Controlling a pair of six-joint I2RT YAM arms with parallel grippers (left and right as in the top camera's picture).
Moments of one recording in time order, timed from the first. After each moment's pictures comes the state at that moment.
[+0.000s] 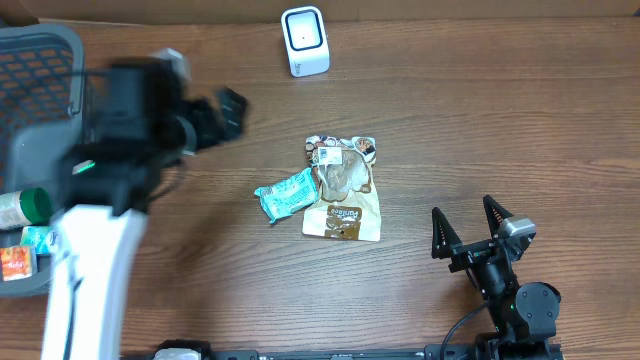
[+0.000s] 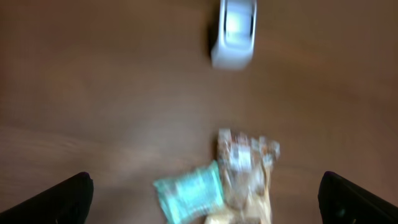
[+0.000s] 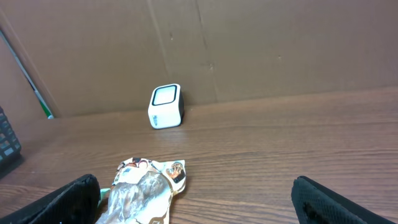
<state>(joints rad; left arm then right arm) -0.07 1.31 1.57 -1.01 0.10 -0.39 0.06 0.01 0.02 -0.01 -0.22 0.22</state>
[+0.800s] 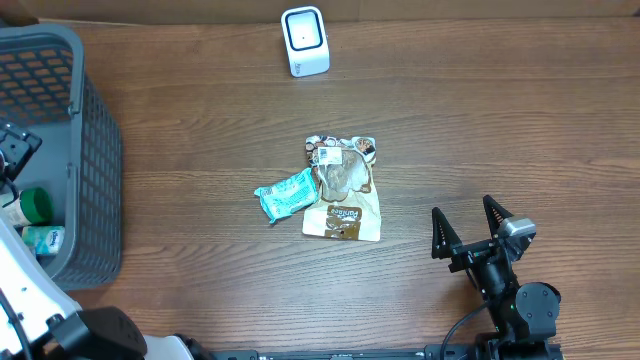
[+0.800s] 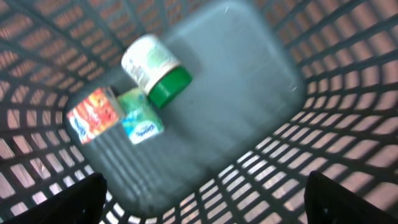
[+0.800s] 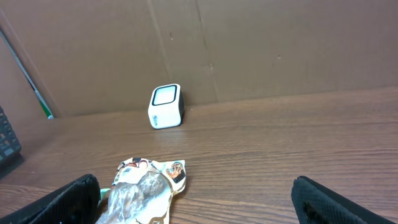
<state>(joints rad) 0.64 1.63 1.80 -1.28 -0.11 -0.44 0.06 0.01 0.02 -0.01 -0.22 0.22</state>
